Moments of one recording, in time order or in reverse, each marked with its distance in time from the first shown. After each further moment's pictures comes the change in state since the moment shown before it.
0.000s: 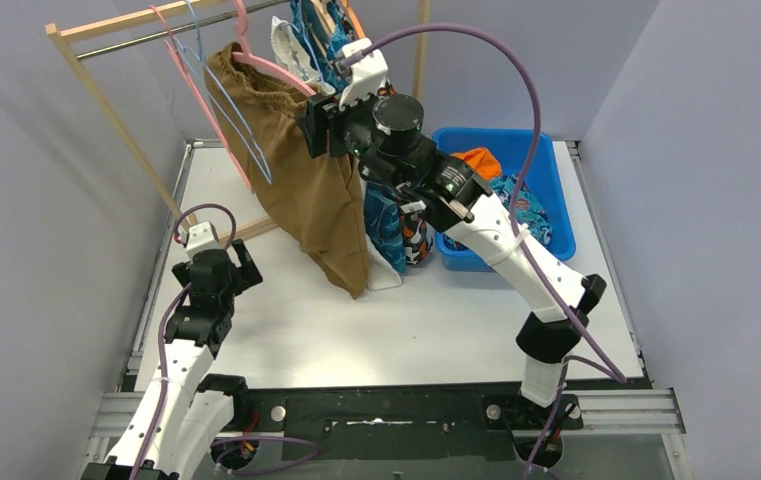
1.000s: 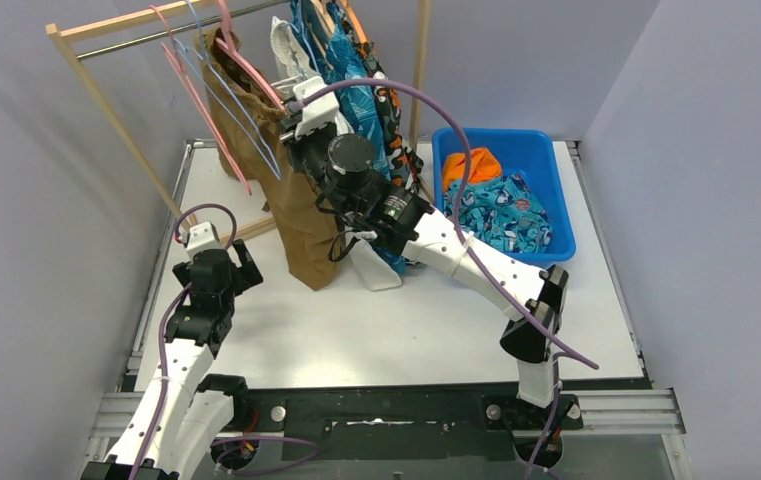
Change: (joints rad) left arm 0.000 0.005 0.000 0.001 0.005 0.000; right arm 0.060 0.116 -0.098 0.306 0.126 -0.189
